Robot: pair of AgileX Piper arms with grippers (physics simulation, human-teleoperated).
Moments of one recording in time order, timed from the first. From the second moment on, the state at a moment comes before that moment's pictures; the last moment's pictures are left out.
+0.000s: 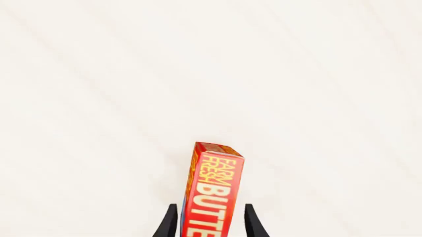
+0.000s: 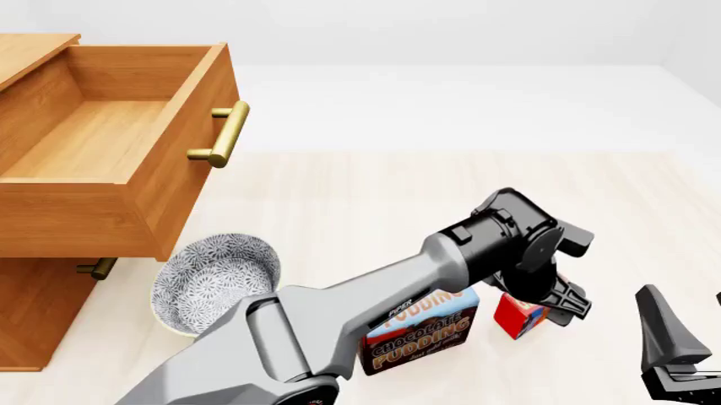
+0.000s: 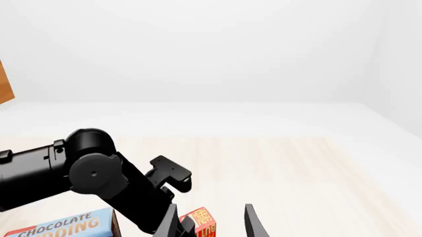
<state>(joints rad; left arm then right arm) -1.07 2.66 -2.61 1.13 -0.29 0.00 0.00 0.00 0.00 0.00</state>
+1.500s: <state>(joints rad) -1.05 2.59 -2.49 1.04 -0.32 0.00 0.00 0.00 0.00 0.00</state>
